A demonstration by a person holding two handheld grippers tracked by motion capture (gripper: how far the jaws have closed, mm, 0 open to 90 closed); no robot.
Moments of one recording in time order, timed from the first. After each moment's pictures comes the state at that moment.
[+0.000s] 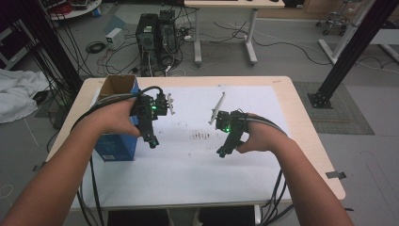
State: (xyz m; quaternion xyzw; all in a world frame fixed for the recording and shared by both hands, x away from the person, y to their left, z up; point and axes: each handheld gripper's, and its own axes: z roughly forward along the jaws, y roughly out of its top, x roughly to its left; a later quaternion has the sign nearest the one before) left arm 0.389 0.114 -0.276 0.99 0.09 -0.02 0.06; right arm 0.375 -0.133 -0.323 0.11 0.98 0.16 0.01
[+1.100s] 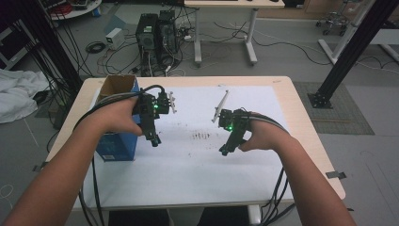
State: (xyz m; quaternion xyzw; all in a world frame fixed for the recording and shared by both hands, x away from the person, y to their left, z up) left arm 0.393 0.111 -0.277 0.99 0.09 -0.03 0.07; right arm 0.379 -0.140 -0.321 0.12 0.98 0.16 0.01
